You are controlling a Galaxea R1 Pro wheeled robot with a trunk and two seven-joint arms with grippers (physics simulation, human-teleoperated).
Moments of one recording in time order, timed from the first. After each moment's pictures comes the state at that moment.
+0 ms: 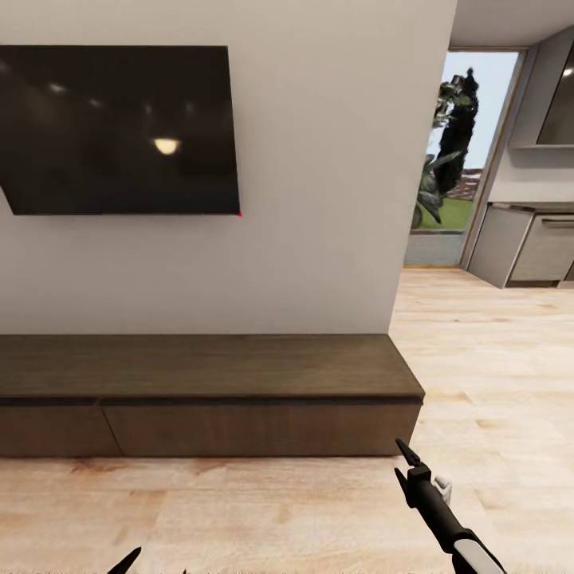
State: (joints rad) left arm 0.43 0.15 0.00 -1.59 0.07 -0.12 -0.29; right arm -0.44 -0.11 -0.30 -0.33 -1.11 0.28 0.78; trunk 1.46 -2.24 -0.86
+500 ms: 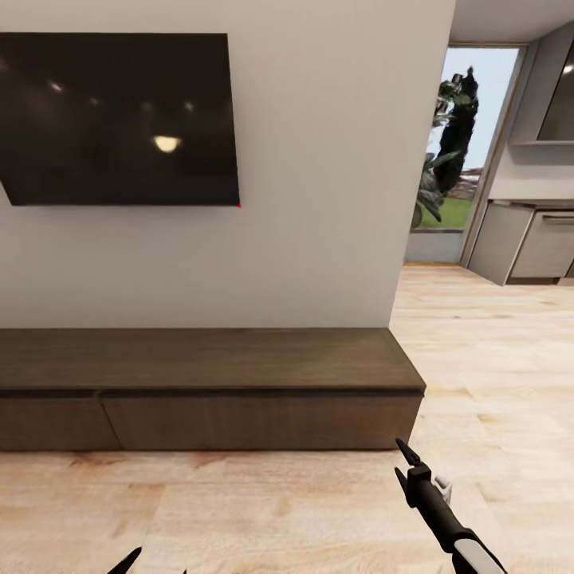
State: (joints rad) left arm 0.43 0.15 0.00 -1.59 0.07 -0.12 -0.29; right arm -0.44 -0.11 -0.30 -0.34 -1.11 0.28 0.78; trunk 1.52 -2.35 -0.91
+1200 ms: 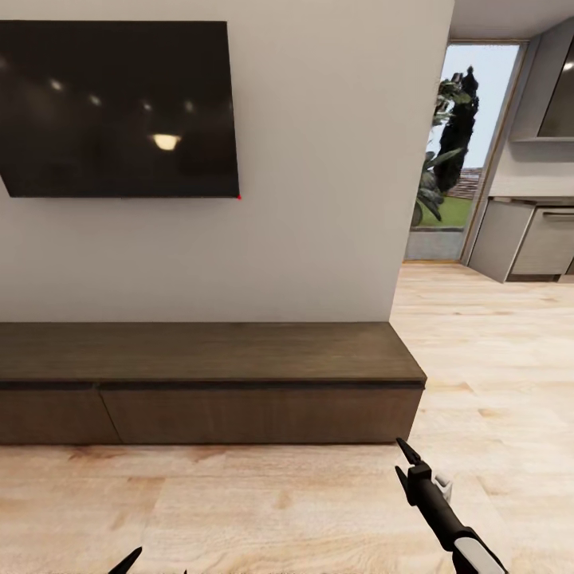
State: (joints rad) left arm 0.43 0.15 0.00 -1.59 0.07 -0.11 -0.29; right arm -0.44 -0.11 -0.30 -0.35 -1.11 0.27 0.78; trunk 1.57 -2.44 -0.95
